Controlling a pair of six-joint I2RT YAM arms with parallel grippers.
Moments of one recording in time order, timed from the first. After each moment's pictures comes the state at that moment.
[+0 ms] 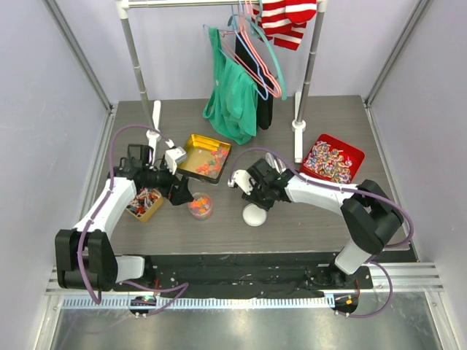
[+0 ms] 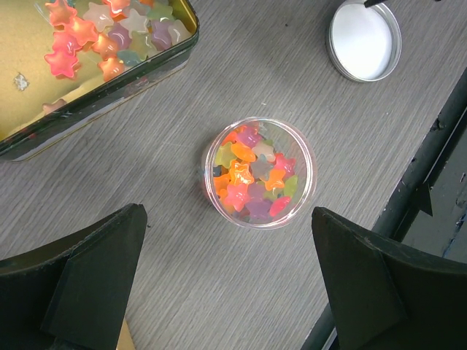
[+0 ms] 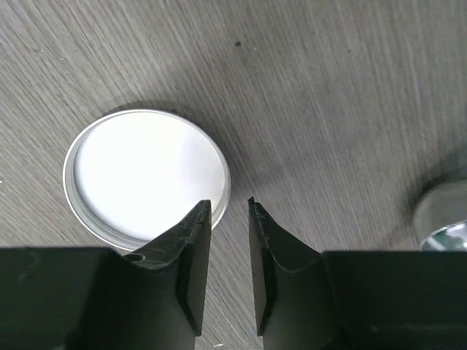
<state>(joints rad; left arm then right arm) -0.07 1.28 0.87 -0.62 0.77 0.52 0.77 1.62 0.98 -0.45 -0.04 -0.41</state>
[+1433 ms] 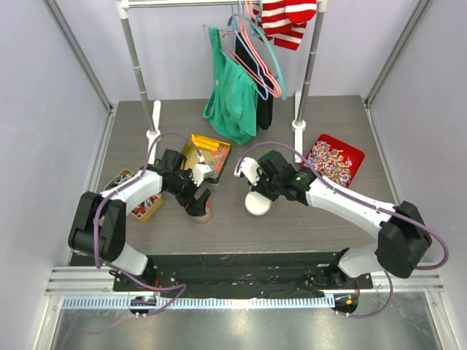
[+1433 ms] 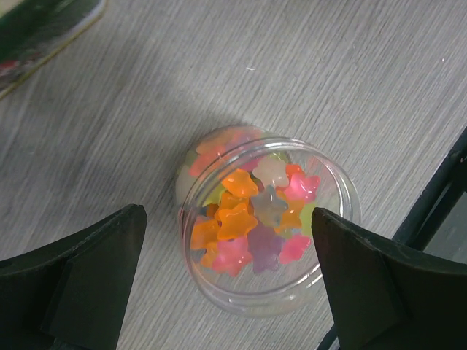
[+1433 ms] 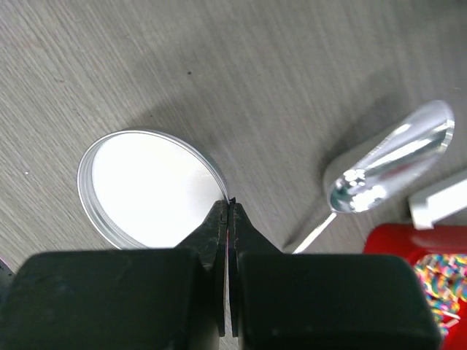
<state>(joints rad) -0.31 1.52 0.86 -0.56 0.57 0.50 0.77 1.40 1.00 -0.49 0.00 -0.42</state>
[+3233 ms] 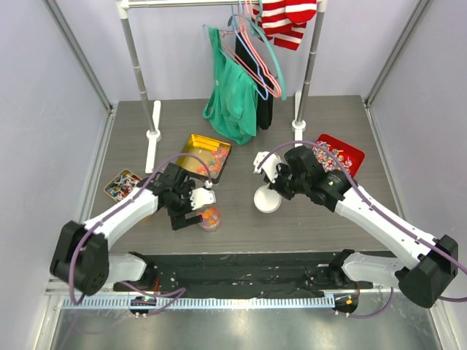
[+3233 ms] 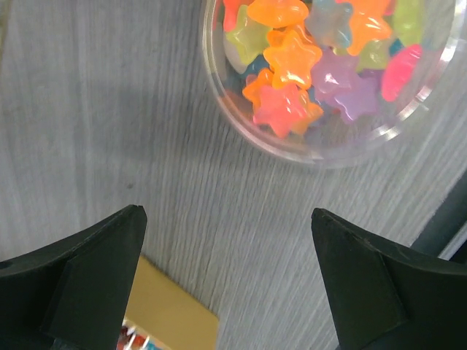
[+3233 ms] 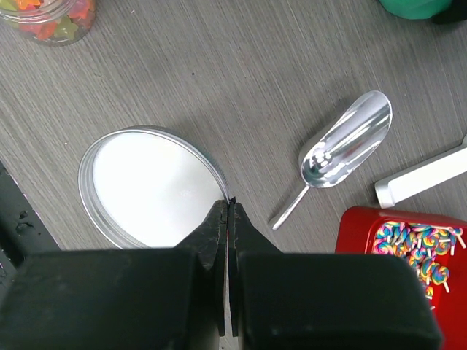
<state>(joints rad) -0.45 1.24 0.75 -0.72 0.22 0.87 0.68 1.14 1.01 -0.61 -0.13 -0.47</state>
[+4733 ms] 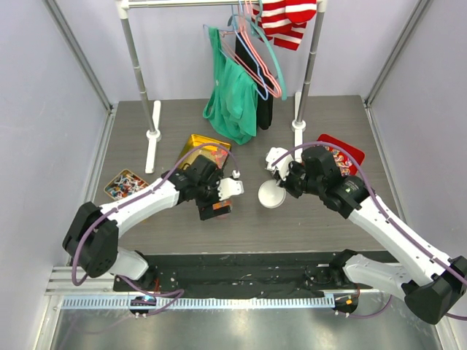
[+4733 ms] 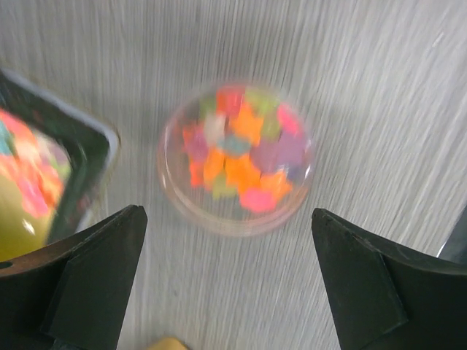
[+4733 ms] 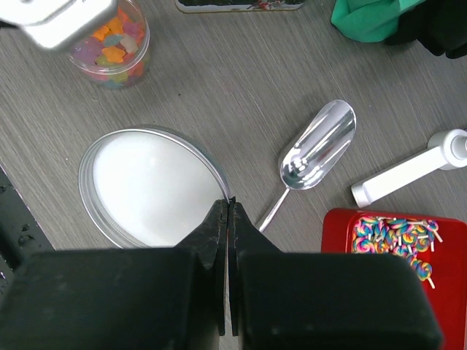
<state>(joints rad) -0.71 1.44 0.97 -0.56 0.22 0.67 0.62 1.01 0.98 -0.59 -0.18 -0.47</state>
